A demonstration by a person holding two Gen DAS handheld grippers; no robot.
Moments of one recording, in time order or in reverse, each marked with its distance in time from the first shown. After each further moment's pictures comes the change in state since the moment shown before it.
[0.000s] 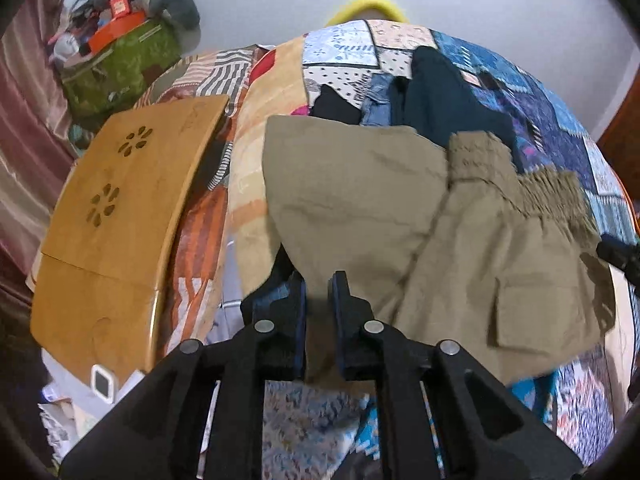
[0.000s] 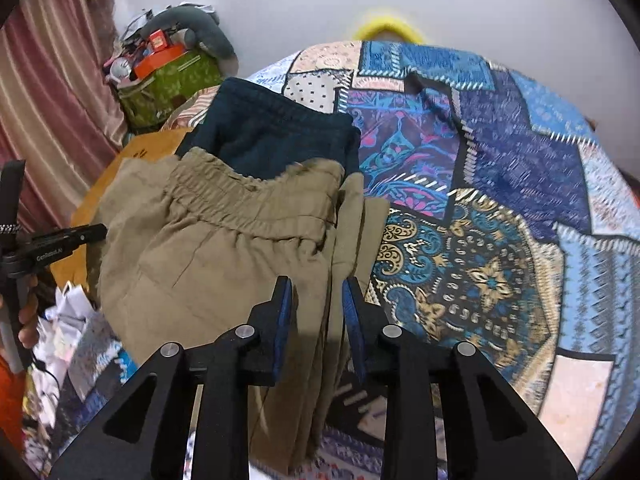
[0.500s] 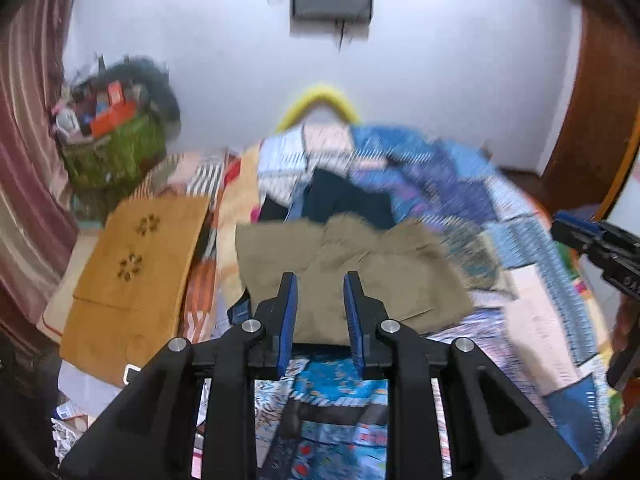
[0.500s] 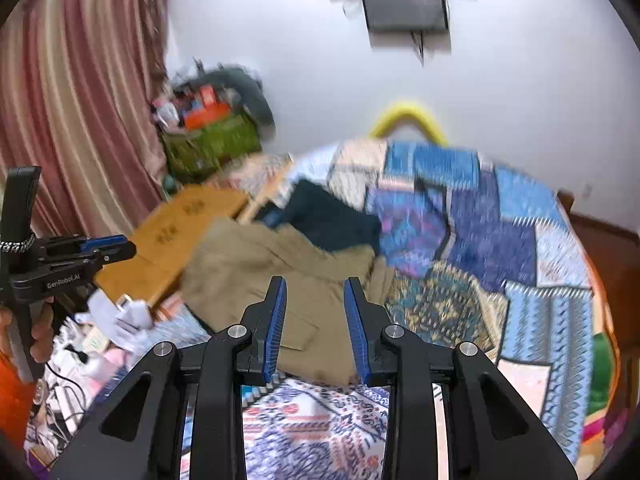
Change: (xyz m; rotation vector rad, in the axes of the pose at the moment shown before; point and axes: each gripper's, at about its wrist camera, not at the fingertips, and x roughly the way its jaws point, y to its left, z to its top) left arm -0.225 -0.056 -0.050 0.086 -0.342 -0.101; right arm -0.178 0.046 -0.016 -0.098 -0.317 0.052
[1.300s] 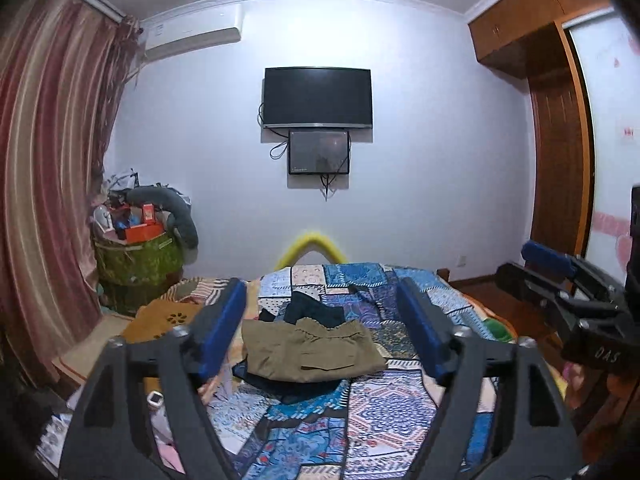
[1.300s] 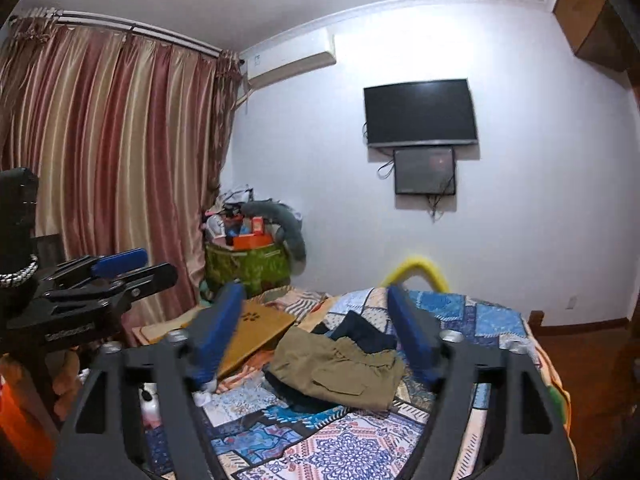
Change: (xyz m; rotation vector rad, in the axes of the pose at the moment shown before) left arm -0.259 -0.080 -0.089 -0.001 -0.525 0.021; right arm -0.196 0.101 -0.049 -0.115 -0.490 -0.014
